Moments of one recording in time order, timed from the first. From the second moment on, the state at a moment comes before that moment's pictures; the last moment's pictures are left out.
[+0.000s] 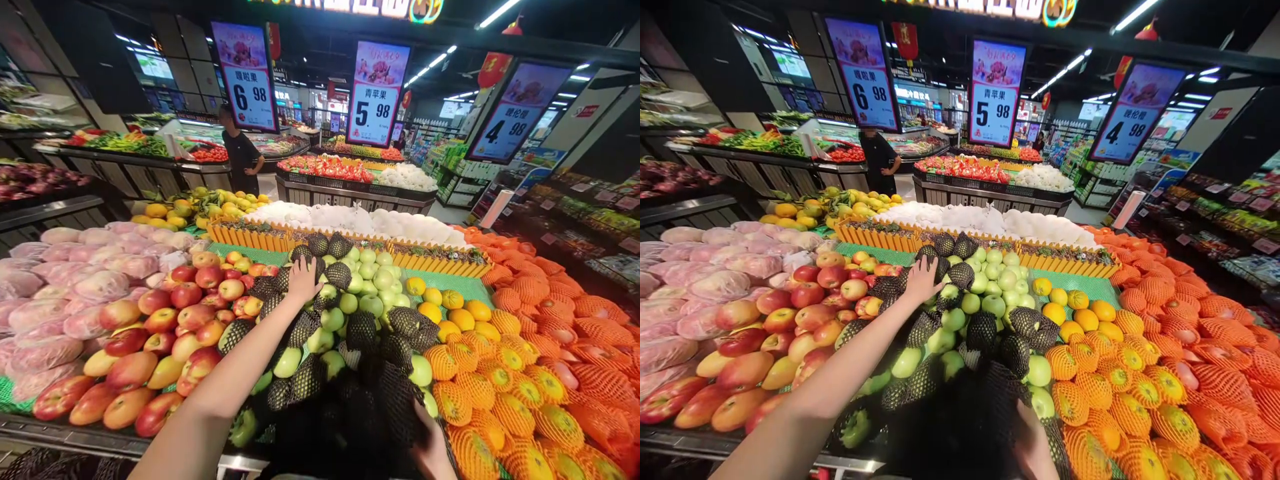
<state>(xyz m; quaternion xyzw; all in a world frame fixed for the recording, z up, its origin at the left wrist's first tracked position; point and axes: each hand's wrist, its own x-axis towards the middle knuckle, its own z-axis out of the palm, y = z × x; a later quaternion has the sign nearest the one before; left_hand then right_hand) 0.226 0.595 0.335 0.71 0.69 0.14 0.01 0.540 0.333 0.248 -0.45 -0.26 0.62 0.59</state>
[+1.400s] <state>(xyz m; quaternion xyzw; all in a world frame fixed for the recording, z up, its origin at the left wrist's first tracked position) 0.249 0.425 0.263 0.69 0.61 0.31 0.24 0.557 0.339 0.267 -0.57 -0.19 0.51 0.61</state>
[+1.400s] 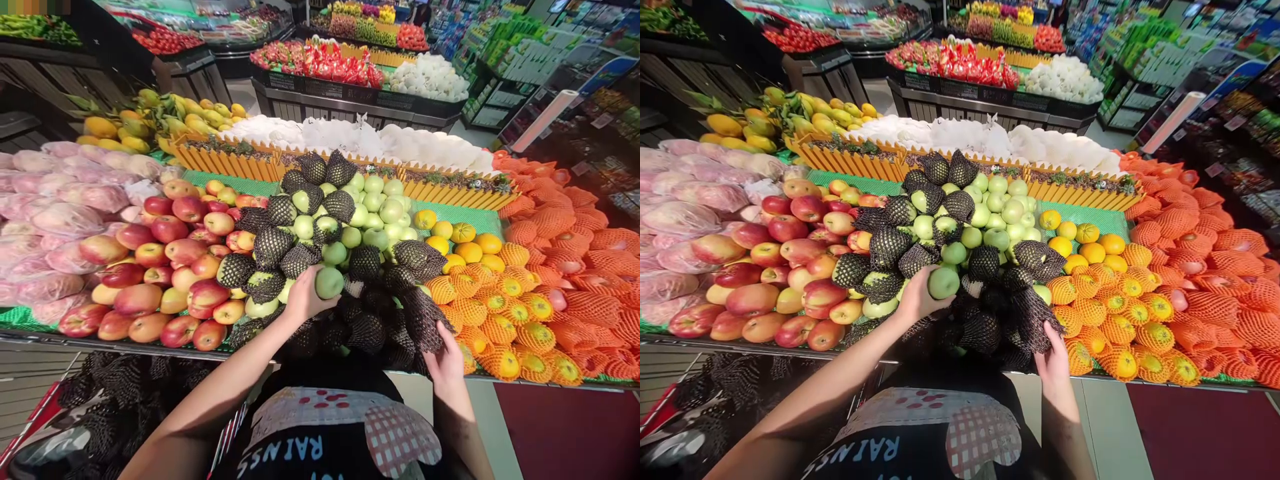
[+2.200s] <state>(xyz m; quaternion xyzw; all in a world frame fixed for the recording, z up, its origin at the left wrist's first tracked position) 0.277 0.367 0.299 0.12 0.25 0.37 0.89 0.449 0.385 0.319 -0.21 -0.67 0.67 0.22</state>
